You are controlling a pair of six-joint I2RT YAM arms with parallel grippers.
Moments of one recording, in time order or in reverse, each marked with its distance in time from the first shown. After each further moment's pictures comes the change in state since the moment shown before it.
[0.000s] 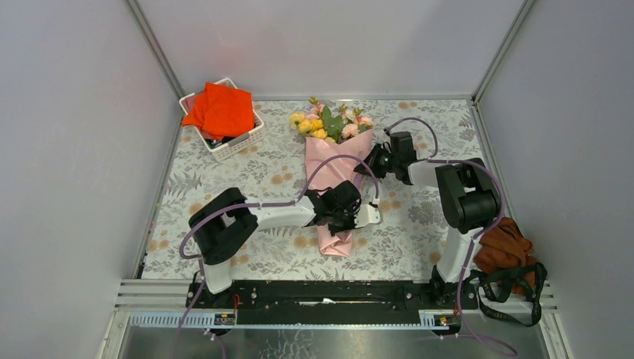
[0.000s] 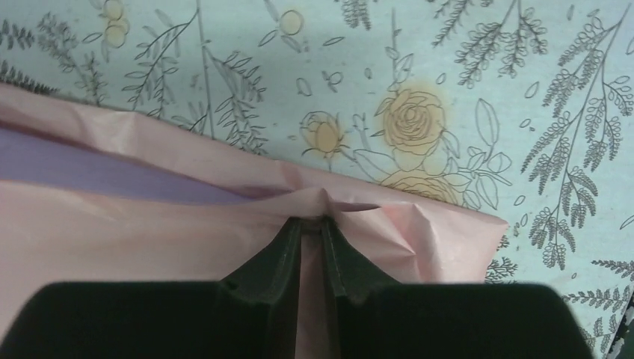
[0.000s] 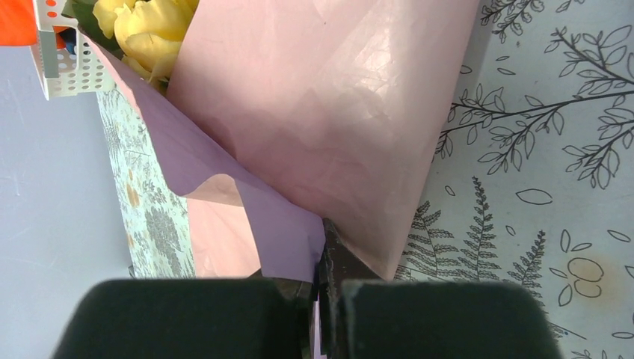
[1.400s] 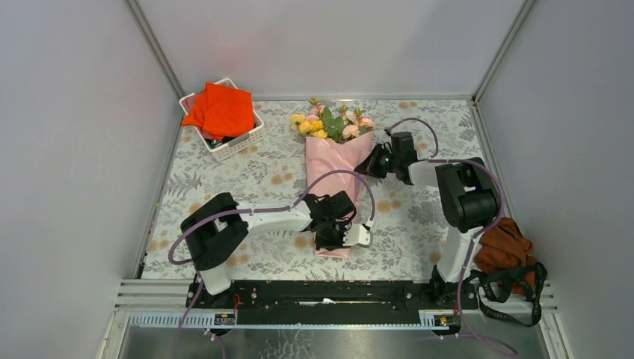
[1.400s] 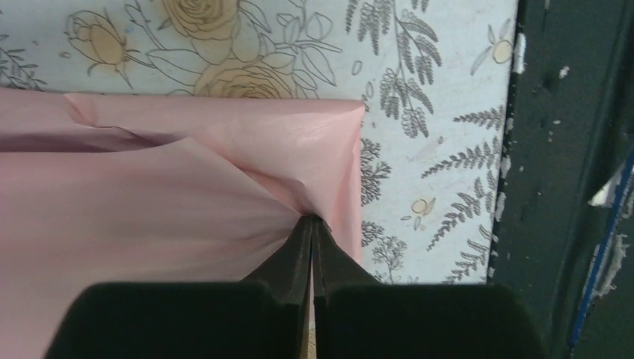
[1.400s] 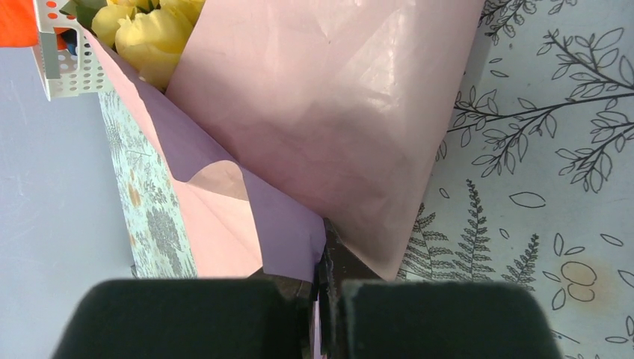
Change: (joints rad) left arm -0.052 -0.067 -0.042 -0.271 0.122 0.142; right arm -0.008 0.007 -0.001 0.010 -0.005 0.003
